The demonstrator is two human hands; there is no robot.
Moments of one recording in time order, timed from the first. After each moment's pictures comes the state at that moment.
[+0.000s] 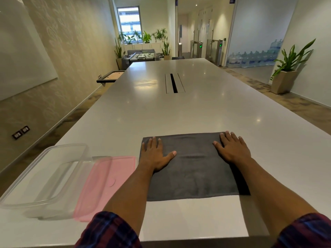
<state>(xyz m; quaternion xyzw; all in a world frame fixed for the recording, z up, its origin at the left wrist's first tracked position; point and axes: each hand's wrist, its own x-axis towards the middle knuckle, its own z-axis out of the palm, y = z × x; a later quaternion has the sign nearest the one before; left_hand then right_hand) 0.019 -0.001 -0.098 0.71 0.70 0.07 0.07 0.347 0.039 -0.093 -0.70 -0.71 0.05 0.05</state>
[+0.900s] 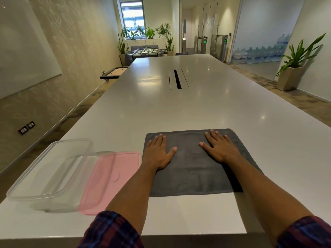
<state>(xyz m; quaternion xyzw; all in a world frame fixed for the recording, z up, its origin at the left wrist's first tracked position) 0.018 -0.009 -0.103 0.73 0.68 0.09 0.07 0.300 0.035 -0.100 -0.63 -0.77 0.08 0.06</state>
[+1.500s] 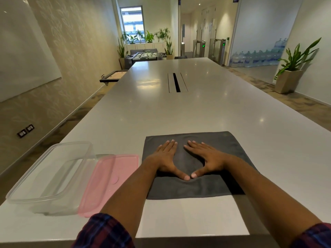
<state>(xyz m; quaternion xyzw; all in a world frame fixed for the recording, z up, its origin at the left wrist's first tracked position) 0.032 -0.015 -0.075 0.79 0.58 -0.05 0.18 0.282 0.018 -0.082 -0.39 -0.90 0.17 -0.02</state>
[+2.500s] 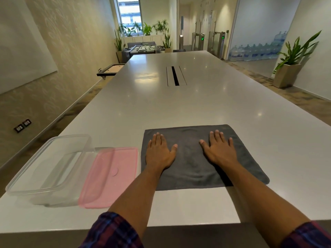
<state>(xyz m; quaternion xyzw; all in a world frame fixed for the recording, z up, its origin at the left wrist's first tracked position) 0.041 -0.028 -0.108 0.68 0.71 0.14 0.08 0.281 -0.005 -0.102 -0.71 -0.70 0.08 0.10</state>
